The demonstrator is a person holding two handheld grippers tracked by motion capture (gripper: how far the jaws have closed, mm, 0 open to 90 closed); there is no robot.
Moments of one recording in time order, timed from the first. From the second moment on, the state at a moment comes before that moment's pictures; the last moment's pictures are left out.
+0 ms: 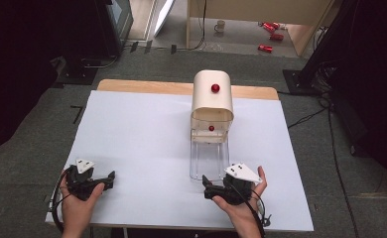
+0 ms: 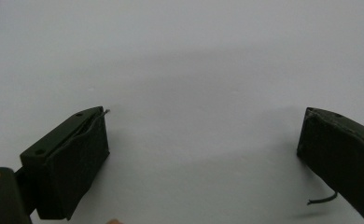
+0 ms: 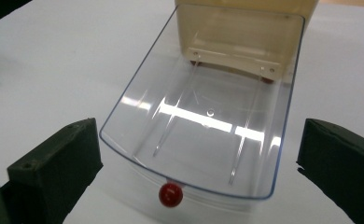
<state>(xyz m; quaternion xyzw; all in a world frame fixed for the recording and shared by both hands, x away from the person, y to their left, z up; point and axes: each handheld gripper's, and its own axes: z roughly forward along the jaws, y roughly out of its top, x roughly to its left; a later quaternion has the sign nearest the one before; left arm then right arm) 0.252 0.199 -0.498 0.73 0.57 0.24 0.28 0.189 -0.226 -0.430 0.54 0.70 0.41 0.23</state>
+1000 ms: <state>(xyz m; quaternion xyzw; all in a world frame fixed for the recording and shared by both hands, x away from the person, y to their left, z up) 0.253 0.199 -0.498 0.73 0.57 0.24 0.29 0.163 -0.213 -0.483 0.58 0.69 0.37 0.21</state>
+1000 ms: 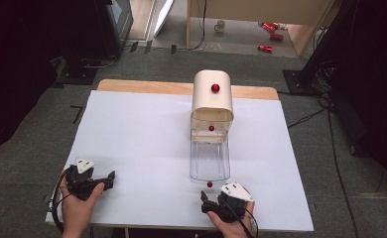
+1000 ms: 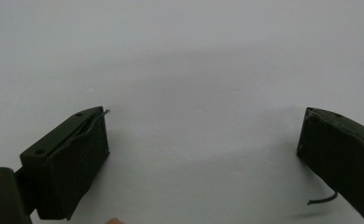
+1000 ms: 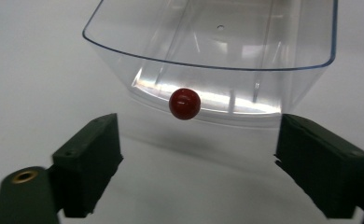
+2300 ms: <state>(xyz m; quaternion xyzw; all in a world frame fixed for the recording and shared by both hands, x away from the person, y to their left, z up) 0.253 0.199 -0.498 0.73 0.57 0.24 0.29 0.174 -0.210 -0.477 0.58 0.68 0.39 0.22</state>
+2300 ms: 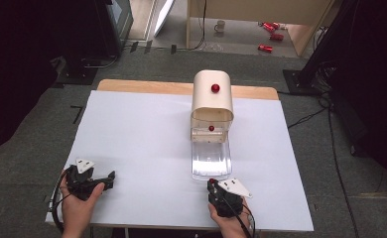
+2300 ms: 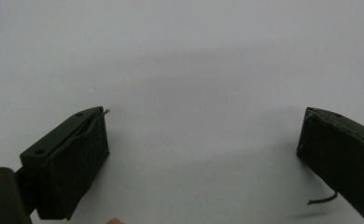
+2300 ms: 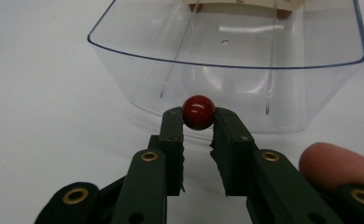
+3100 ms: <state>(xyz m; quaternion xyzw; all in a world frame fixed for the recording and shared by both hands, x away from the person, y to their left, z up) 0.253 0.199 -0.498 0.73 0.57 0.24 0.29 0.214 -0.205 -0.479 0.58 0.68 0.38 0.22</state>
